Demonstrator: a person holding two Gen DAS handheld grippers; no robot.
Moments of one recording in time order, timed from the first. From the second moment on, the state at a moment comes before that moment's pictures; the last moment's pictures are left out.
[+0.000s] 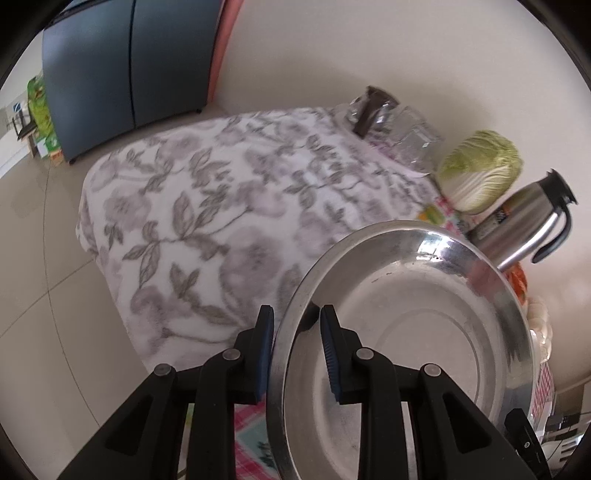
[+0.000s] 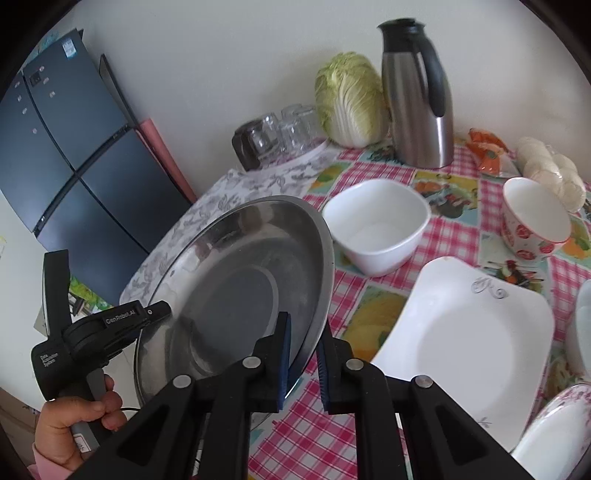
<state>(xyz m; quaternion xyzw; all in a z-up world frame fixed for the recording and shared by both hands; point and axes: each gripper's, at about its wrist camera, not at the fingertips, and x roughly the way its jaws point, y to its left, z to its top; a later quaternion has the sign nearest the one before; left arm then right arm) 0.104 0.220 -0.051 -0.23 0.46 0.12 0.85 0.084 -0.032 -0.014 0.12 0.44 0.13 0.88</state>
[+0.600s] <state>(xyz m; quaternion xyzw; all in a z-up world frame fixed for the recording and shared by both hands) 0.134 0.073 0.021 -0.14 0.44 -0.01 0.89 0.042 -0.164 0.035 0.20 0.35 0.04 0.91</state>
